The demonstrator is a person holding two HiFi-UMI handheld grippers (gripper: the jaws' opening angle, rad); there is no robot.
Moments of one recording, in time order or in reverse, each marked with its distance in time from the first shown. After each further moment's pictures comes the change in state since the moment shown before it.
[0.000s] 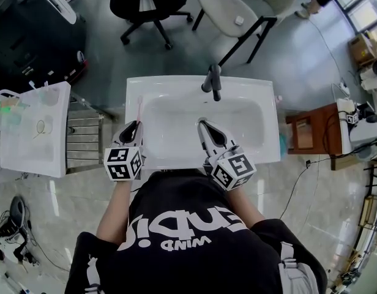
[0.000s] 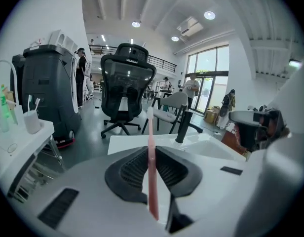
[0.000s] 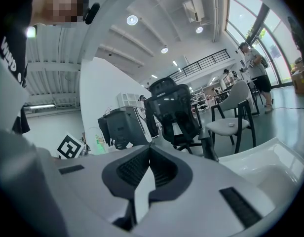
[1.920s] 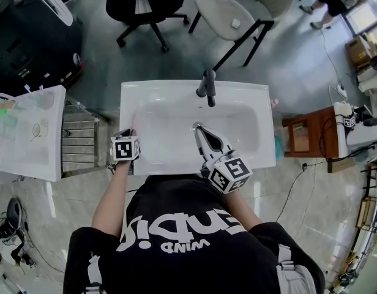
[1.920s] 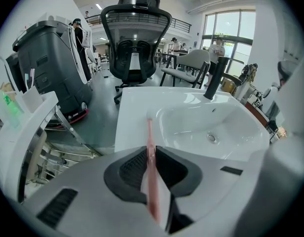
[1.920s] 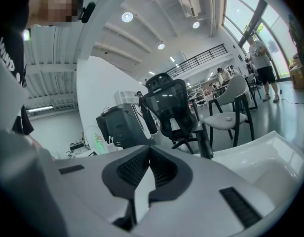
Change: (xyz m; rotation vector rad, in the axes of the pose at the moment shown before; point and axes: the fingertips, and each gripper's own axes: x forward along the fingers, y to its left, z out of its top) left arm 0.070 0.063 -0.120 -0.008 0.444 0.165; right arm -0.001 -0.019 -0.015 0.037 0.043 -0.007
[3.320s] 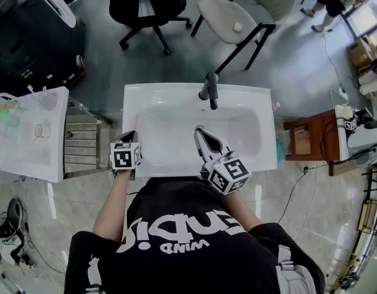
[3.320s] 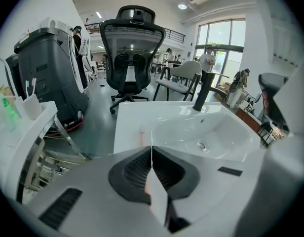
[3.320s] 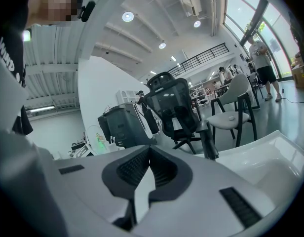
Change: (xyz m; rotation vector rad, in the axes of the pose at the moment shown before) left arm -0.033 -0.017 0.021 0.023 -0.118 -0.068; right arm 0.007 0.006 0.000 -0.002 0.003 0.019
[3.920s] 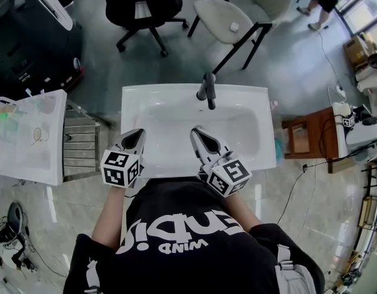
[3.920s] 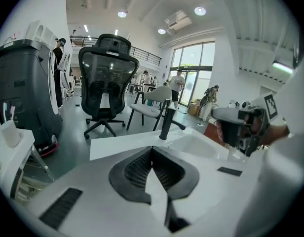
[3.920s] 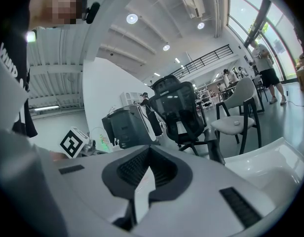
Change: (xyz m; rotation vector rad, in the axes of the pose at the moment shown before) left arm -0.081 -0.074 0.078 0.123 -0.247 -0.264; right arm 0.000 0.020 0.019 -0.032 -0.021 0.040
